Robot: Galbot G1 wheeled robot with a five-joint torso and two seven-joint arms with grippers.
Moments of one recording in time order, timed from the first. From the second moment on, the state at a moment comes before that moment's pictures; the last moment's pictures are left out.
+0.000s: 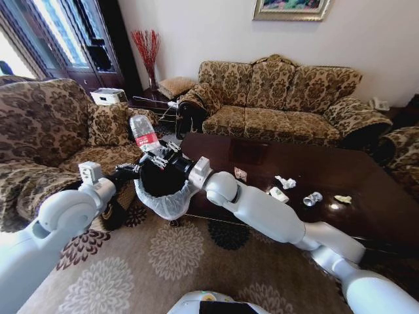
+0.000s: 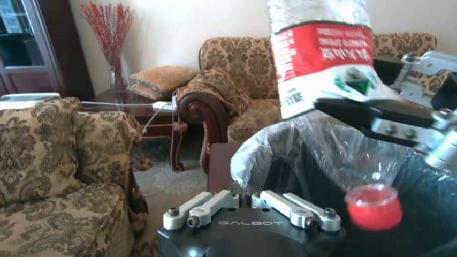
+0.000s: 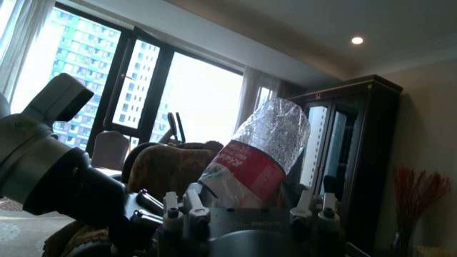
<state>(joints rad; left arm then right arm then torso) 1.31 -0.56 -0.81 -2.26 -1.13 0.55 -0.28 -0.23 1.20 -0.54 1.84 0.59 -0.11 0.05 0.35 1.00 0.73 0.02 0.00</state>
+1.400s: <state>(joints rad) 1.34 -0.75 -0.86 -2.24 -0.93 0.49 -0.34 -0.56 1.04 -0.07 1.80 0.71 -0.23 0.27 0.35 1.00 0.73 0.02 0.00</state>
